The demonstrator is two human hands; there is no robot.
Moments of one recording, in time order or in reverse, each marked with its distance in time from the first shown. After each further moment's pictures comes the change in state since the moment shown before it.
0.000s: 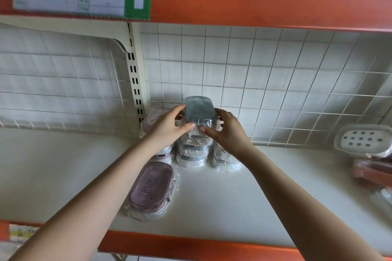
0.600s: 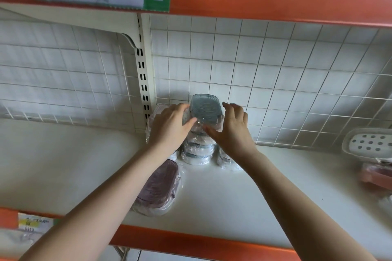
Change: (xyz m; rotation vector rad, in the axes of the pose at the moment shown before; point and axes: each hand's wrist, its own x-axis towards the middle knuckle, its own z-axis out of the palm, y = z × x) left_hand -0.018 0.013 0.001 0.402 0.332 0.099; right_hand -0.012 -0.019 0.007 -0.256 0.093 -0.044
